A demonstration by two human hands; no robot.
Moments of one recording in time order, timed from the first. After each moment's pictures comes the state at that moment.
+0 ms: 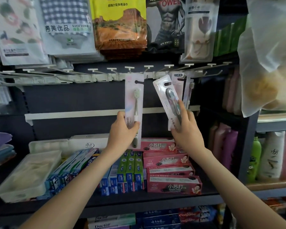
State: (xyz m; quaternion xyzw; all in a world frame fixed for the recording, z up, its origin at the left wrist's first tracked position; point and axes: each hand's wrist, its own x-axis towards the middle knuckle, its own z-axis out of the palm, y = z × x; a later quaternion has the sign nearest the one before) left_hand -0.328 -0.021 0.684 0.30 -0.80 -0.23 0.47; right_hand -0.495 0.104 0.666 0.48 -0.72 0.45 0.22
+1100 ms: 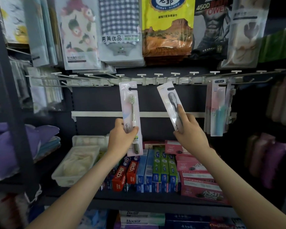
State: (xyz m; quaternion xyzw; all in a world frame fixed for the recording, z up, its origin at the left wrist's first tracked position) left_hand -0.210 -0.063 0.682 0.36 -0.73 -0.27 0.51; right_hand -0.414 0.034 0.680 0.53 -0.74 0.36 0.20
